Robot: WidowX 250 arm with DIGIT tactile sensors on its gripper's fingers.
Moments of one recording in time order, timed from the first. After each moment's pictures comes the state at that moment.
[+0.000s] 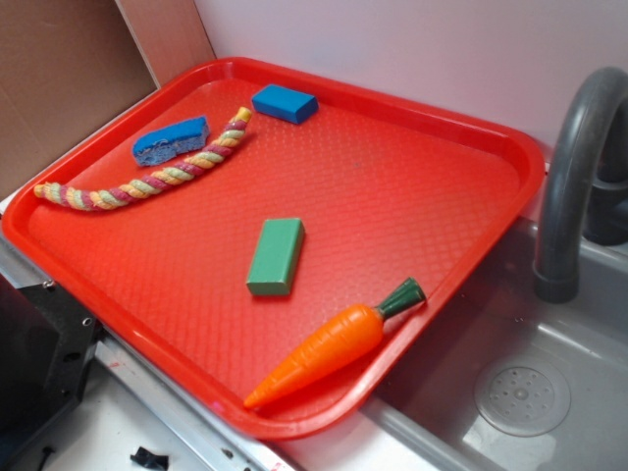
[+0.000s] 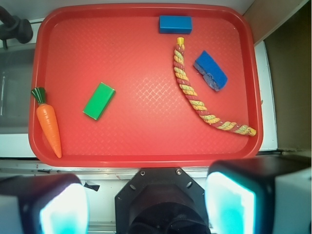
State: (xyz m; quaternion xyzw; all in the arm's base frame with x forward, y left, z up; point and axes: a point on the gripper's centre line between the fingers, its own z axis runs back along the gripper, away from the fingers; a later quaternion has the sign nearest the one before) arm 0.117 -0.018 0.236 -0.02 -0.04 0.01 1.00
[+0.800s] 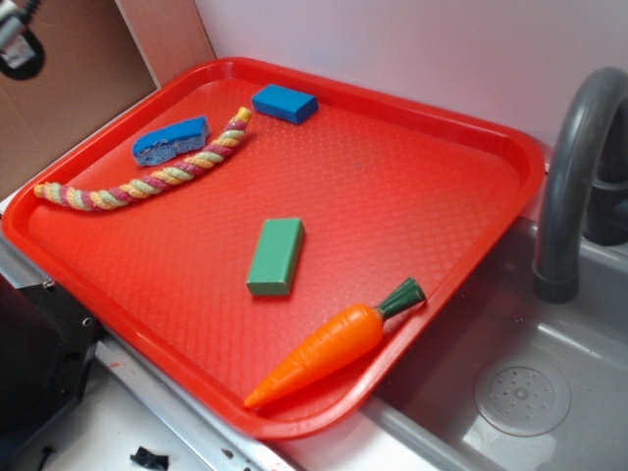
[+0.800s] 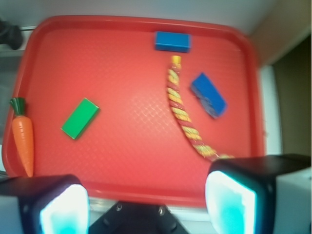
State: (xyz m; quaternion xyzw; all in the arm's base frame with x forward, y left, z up) arm 0.148 0.031 0.187 -0.02 -0.09 -0.02 1.00
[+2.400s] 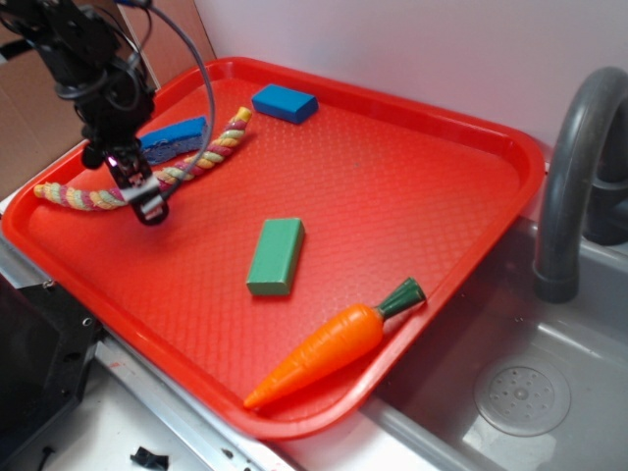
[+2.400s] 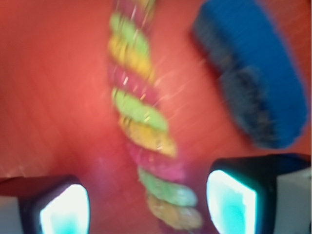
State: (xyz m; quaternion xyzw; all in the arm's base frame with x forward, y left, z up) arm 0.186 0.068 0.023 0.02 0.00 -0.11 0.99
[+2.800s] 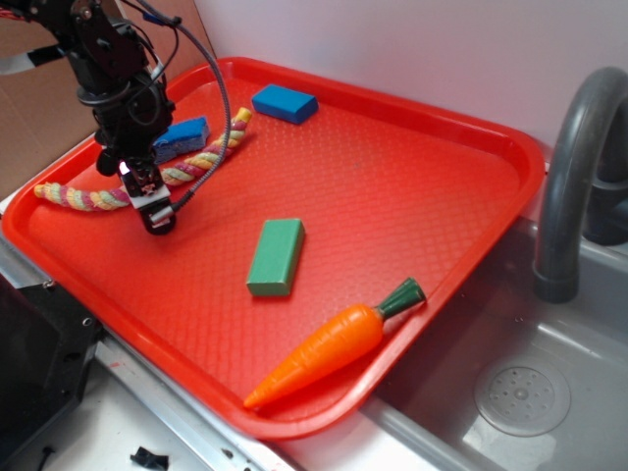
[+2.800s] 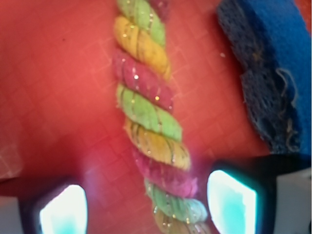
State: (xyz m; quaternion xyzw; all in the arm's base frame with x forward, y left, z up) arm 0.190 0.068 0.017 0.06 0.03 -0.11 0.99
